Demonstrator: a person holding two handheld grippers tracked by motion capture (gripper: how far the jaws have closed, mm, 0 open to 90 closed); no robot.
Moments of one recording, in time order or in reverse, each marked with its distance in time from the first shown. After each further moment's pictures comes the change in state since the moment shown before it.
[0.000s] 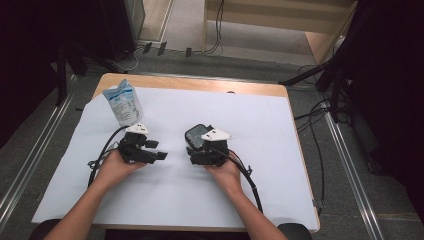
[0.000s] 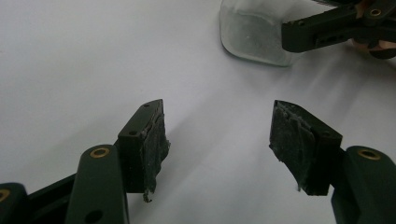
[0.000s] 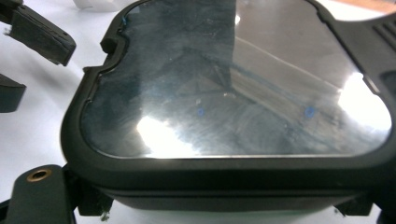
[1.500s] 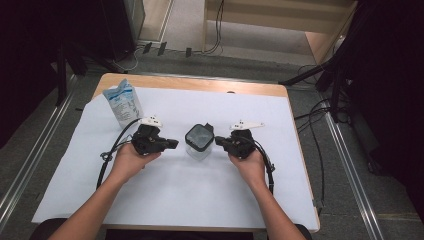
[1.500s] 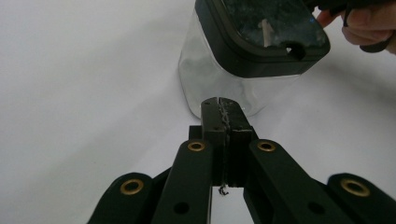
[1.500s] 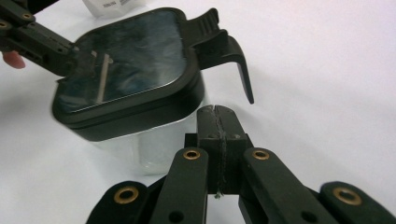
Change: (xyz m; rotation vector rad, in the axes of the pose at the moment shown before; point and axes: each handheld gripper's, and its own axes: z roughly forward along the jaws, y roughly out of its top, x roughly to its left) left arm -0.020 0.035 0.015 -0.043 -0.071 0.005; right arm -0.065 0.008 -0.044 0.061 0.143 0.089
